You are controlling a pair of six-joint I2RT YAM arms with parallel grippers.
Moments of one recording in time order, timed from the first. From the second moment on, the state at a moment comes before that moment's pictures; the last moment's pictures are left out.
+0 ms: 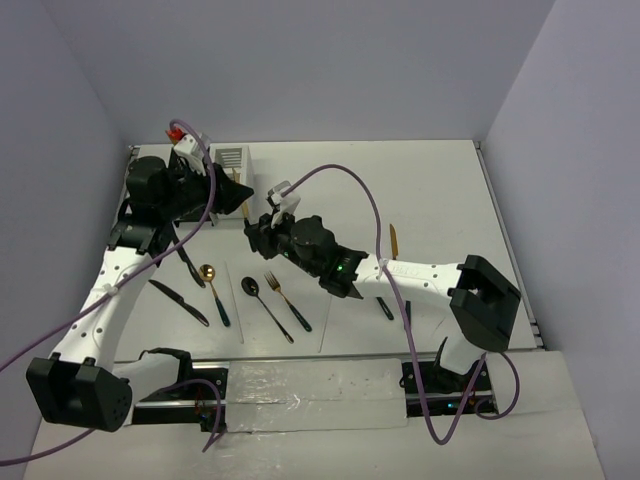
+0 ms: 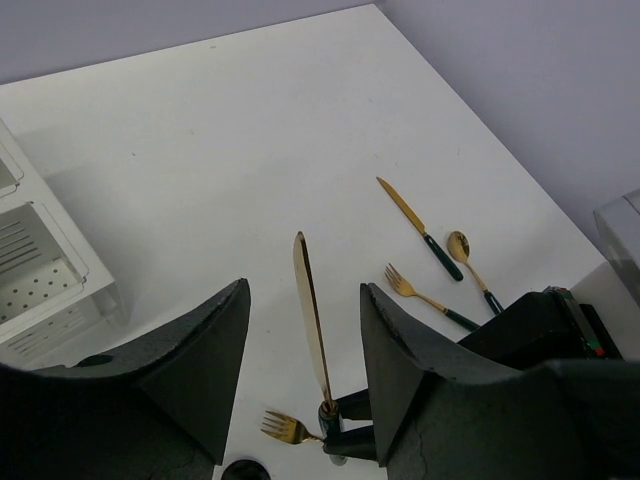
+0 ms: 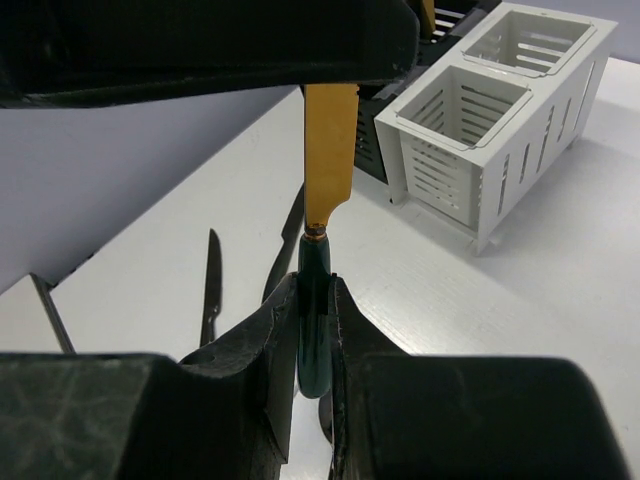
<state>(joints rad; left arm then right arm) -0.19 1.13 1.08 -0.17 0.59 -0.23 1.06 1.61 1.08 0.46 0.22 0.28</state>
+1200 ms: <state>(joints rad) -0.25 1.18 1.05 -0.22 0.53 -0.15 1.02 1.67 1.20 0.40 0.20 0.29</state>
